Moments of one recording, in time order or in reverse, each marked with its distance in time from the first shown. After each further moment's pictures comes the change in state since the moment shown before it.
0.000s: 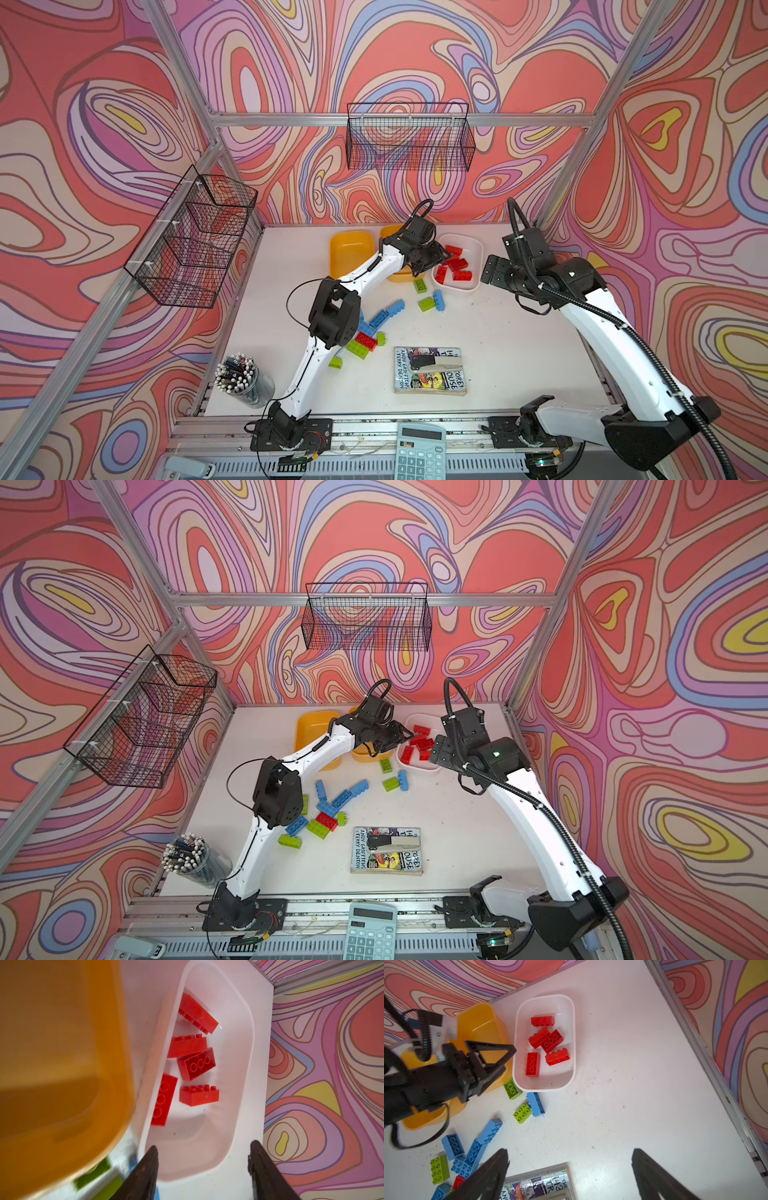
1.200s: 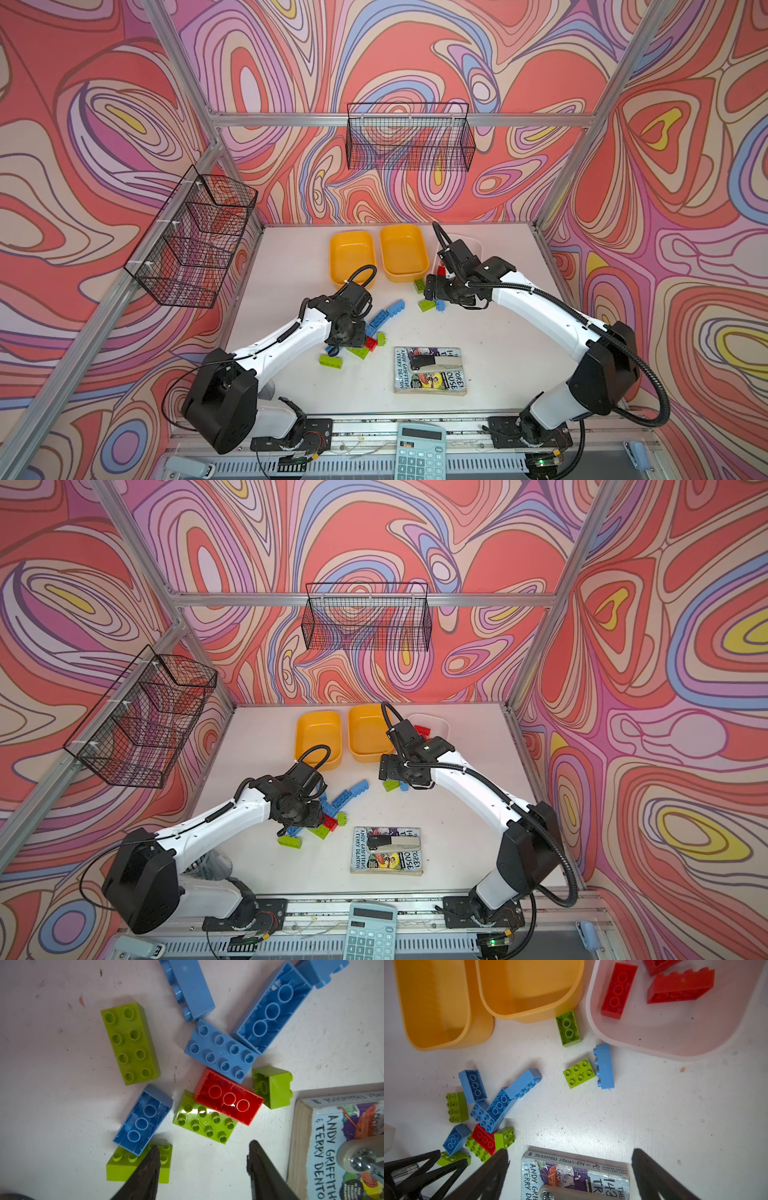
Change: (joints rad) left arm 0.043 -0.889 -1.154 -0.248 -0.332 0.439; right arm 0.197 0.287 -0.104 0.248 -0.255 0.005
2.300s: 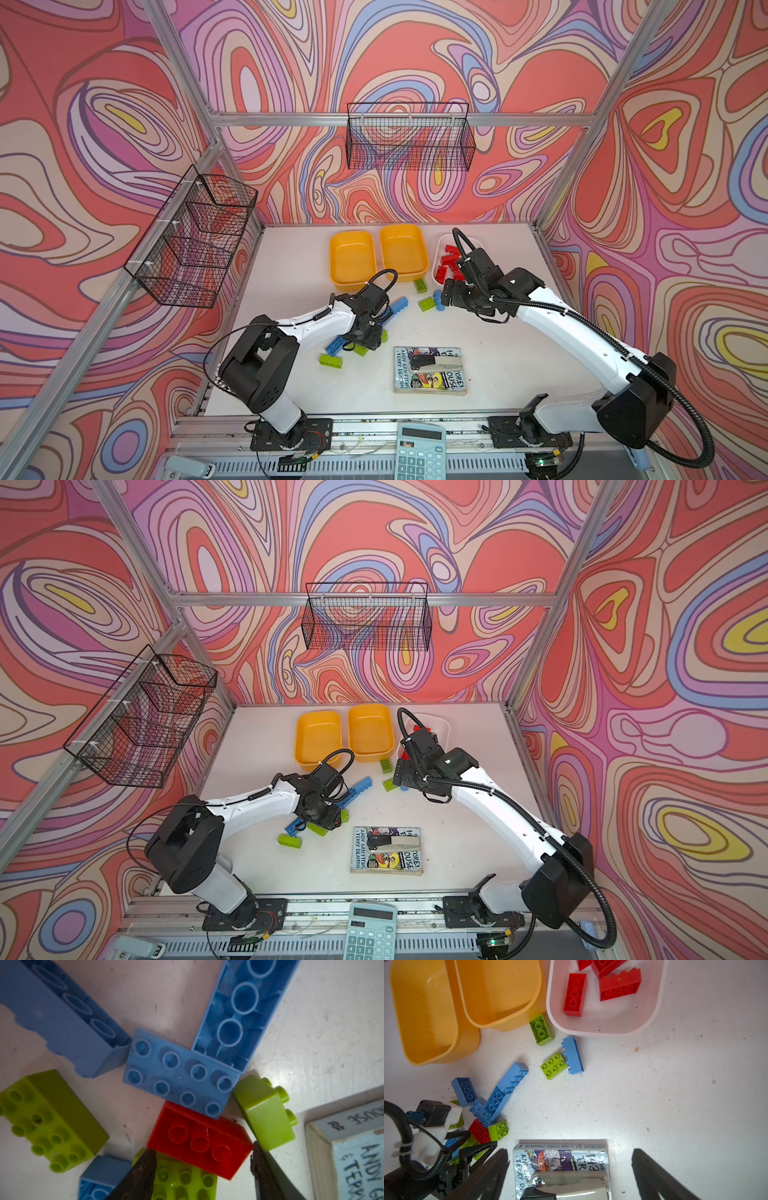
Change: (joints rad) left arm -0.061 0.244 0.043 0.154 0.009 0.201; right arm 0.000 -0.192 -0.094 -0.074 0.099 0.100
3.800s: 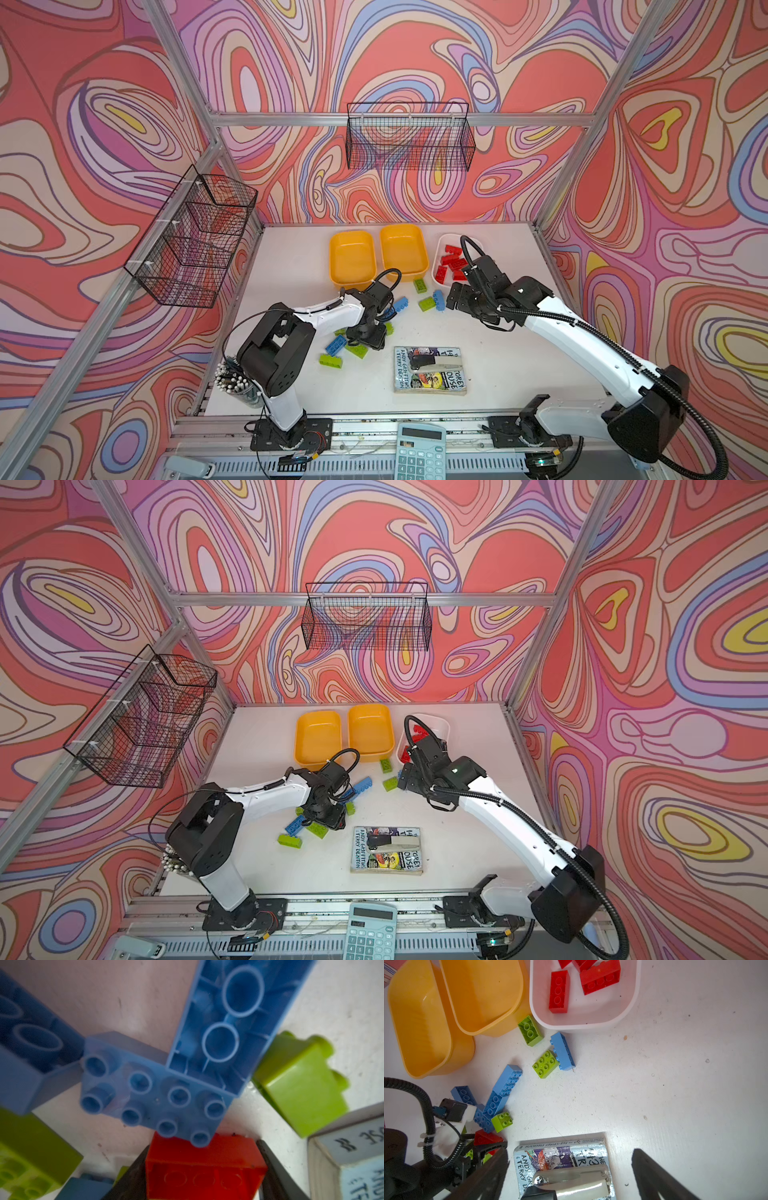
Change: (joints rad) left arm 0.001 0.114 0.082 -0.058 0.055 0.000; right arm 0.002 -0.083 -0.082 0.012 0.026 0.111
